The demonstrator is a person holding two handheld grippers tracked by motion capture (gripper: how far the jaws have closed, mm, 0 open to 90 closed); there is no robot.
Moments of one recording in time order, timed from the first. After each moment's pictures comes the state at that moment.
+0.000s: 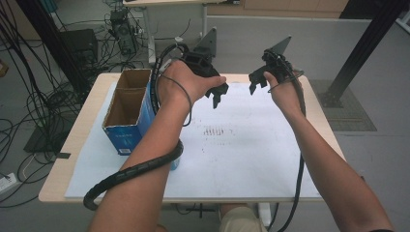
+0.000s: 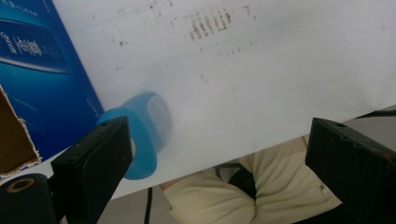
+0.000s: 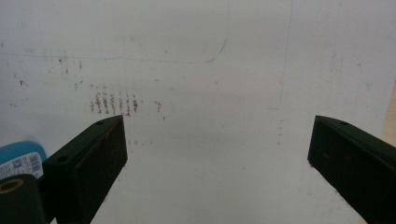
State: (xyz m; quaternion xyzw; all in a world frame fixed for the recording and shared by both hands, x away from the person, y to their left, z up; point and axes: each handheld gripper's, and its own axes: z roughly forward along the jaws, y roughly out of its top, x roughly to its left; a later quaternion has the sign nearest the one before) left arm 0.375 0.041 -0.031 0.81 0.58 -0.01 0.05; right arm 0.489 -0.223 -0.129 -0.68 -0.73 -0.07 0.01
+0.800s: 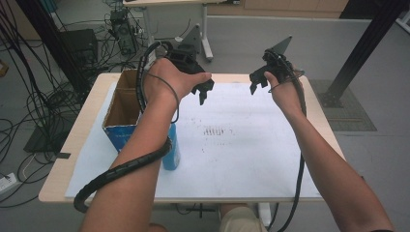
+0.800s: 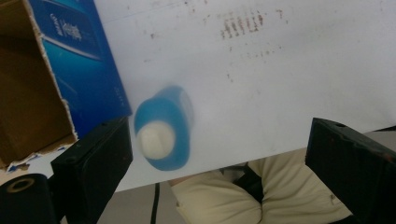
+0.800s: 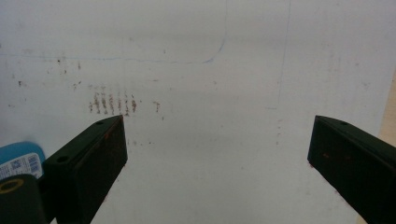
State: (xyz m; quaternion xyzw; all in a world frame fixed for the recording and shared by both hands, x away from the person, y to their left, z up) left arm 0.378 0.073 -0.029 0.78 0.62 0.00 0.04; right arm 0.488 -0.223 -0.129 -0.68 -0.73 -0.07 0.01
